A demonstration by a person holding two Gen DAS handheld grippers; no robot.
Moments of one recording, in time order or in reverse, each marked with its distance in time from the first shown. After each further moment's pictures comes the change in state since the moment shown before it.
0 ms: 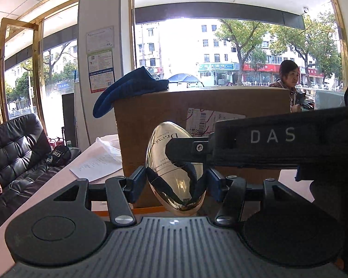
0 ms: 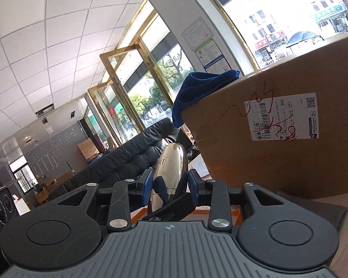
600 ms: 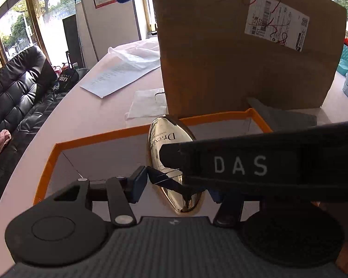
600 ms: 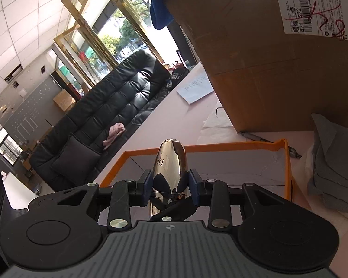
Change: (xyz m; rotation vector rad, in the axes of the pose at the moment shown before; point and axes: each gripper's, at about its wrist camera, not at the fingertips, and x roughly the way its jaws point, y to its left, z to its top) left arm 0.096 0.068 -0.059 0.007 0.501 0.042; right arm 0.131 0.010 -0.056 0.105 0.378 -0.143
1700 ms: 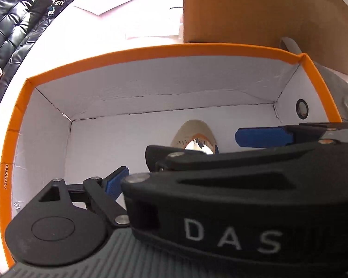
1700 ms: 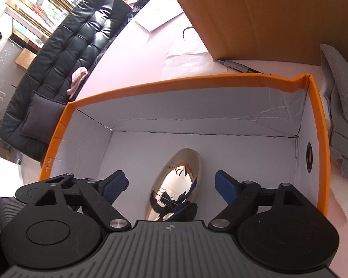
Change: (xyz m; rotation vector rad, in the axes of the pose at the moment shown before) left arm 0.044 0.018 -0.002 -0.106 0.382 -0.023; right arm 0.069 -0.021 0.002 0.100 0.323 -0.133
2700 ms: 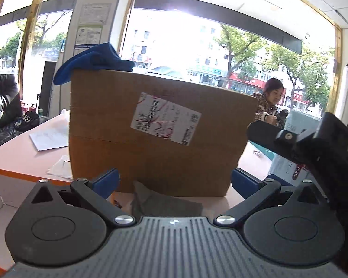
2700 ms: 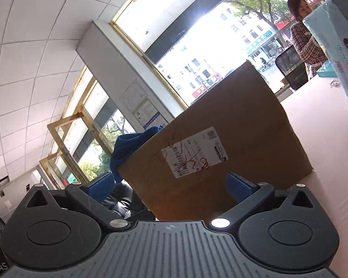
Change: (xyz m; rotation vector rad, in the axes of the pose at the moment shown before) left arm -0.143 -0.180 -0.070 0.026 -0.847 -0.297; right arm -0.249 -0.135 -0.132 0.166 -1.066 0.110
